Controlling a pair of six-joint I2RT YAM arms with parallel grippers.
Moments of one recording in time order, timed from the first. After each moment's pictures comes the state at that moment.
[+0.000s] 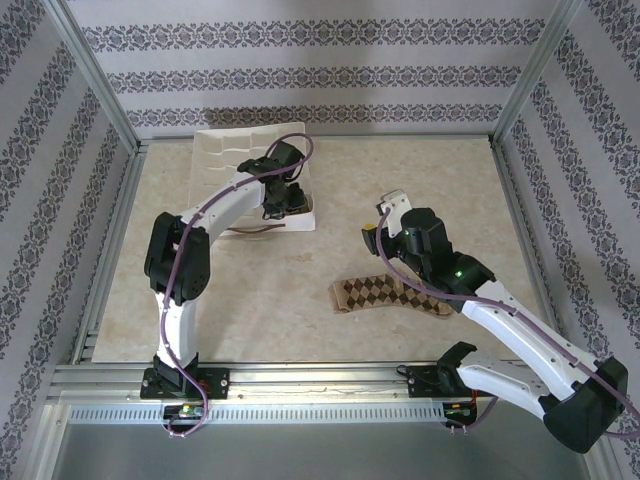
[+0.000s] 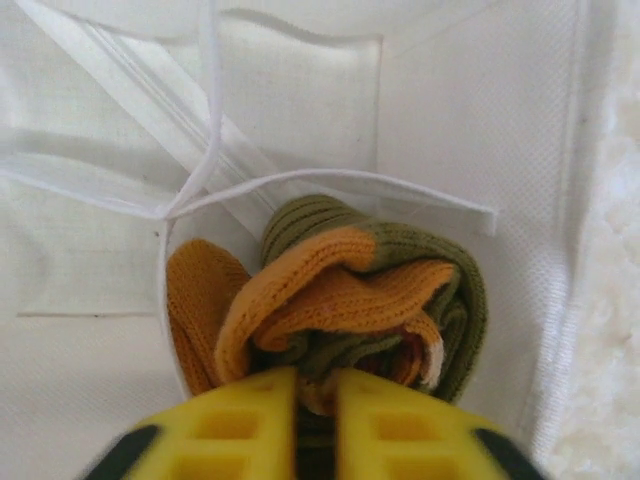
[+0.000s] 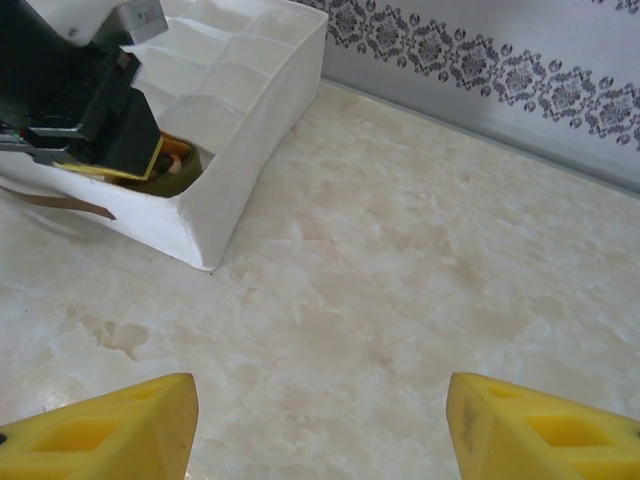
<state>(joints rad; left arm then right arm) -0.44 2.01 1.71 -0.83 0.04 -0.72 0.61 0.96 0.83 -0.38 0.21 0.02</state>
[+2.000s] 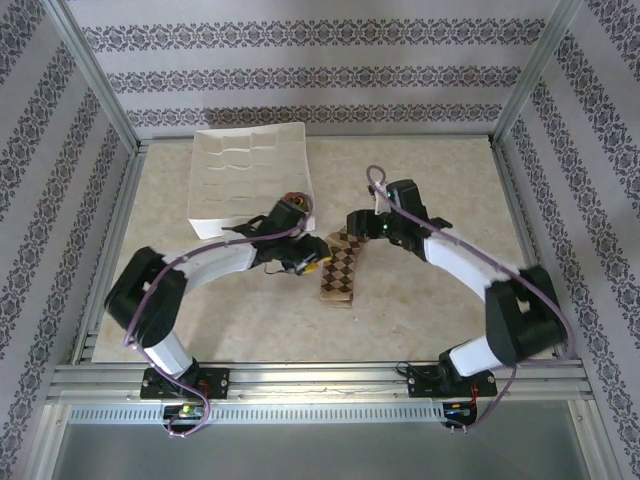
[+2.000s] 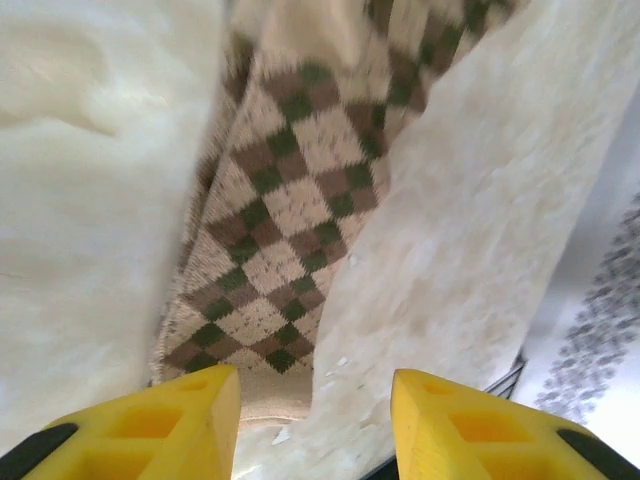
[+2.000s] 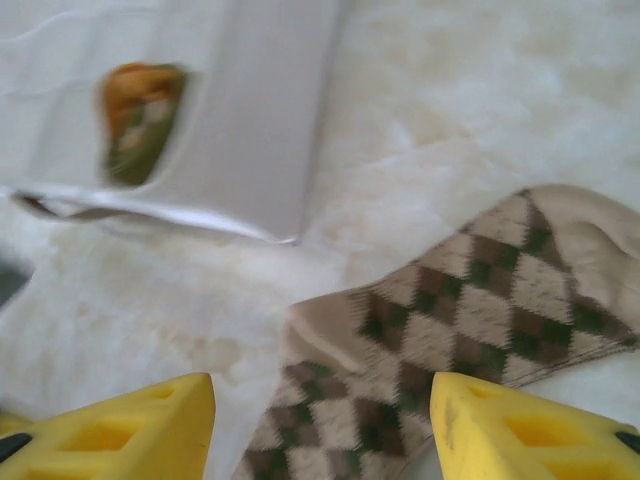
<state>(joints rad) -0.59 1.63 1.02 -0.30 0.42 -1.10 0.43 1.42 0.89 -0.17 -0.27 0.30</state>
